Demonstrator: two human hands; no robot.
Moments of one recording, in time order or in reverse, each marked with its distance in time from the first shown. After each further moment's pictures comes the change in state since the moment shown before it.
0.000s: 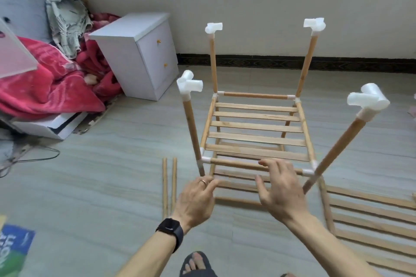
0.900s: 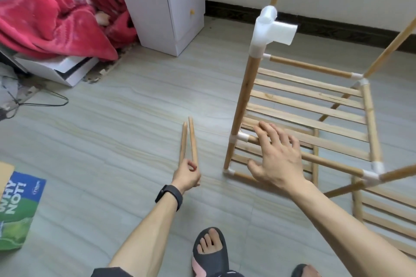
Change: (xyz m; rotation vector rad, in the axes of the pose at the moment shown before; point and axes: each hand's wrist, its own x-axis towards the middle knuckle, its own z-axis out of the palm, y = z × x) left_hand -0.038 -0.122 0.064 -0.987 -0.116 -1.281; right_hand 0.059 -0.057 0.100 -0.376 -0.506 -0.088
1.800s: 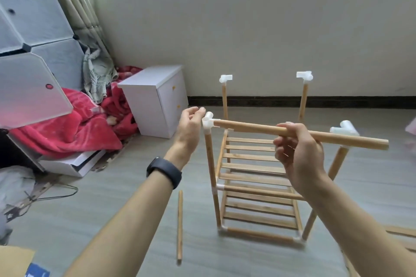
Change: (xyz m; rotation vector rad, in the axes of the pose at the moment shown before) left_hand -0.219 0.301 -0.042 -0.169 -0.003 0.794; right_hand -0.084 0.020 -0.236 1.965 0.597 0.317
